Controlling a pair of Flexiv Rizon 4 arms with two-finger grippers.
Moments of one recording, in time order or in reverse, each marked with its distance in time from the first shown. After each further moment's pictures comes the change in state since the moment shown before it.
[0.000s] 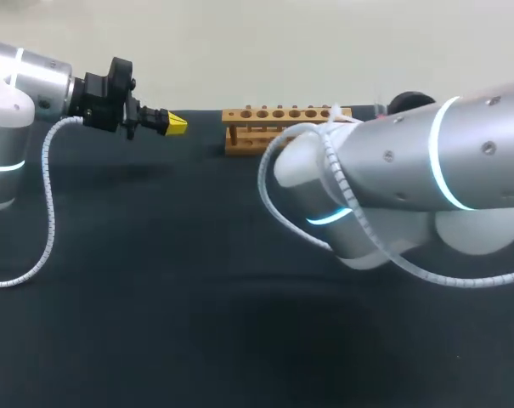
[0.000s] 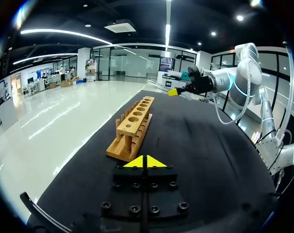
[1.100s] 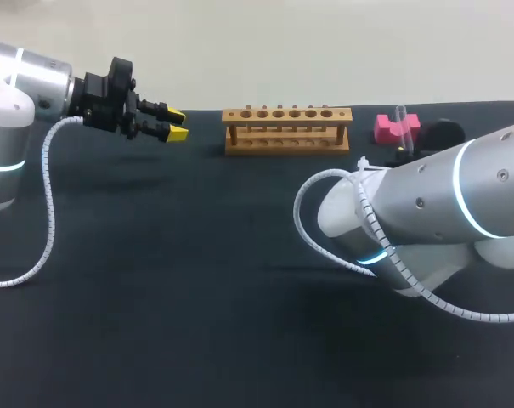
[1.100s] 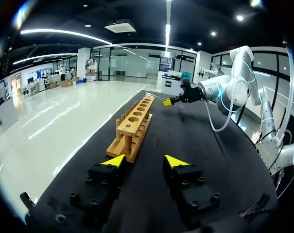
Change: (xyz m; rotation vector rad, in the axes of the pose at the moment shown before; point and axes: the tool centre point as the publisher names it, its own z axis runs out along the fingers) left arm 0.000 0.000 0.000 0.000 0.000 0.000; right arm 0.045 -0.072 0.027 0.011 0.036 -0.003
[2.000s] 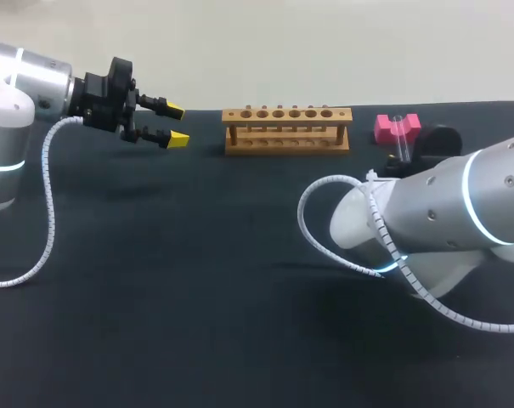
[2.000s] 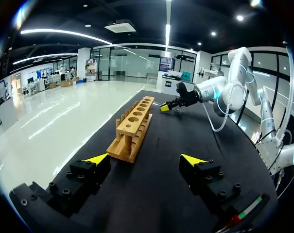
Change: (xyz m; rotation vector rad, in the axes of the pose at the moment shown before) left arm 0.000 0.000 0.000 0.000 0.000 0.000; right arm 0.023 -0.002 0.023 -0.064 0.058 -0.006
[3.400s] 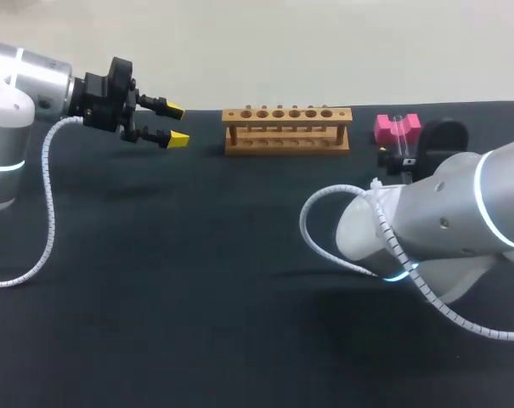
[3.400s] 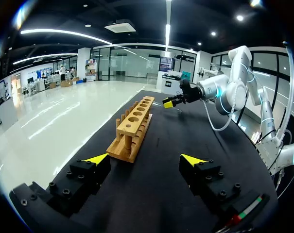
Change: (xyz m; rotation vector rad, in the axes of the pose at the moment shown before) left arm 0.000 0.000 0.000 0.000 0.000 0.000; right arm -0.015 0.005 -0.018 -0.017 -0.033 -0.009
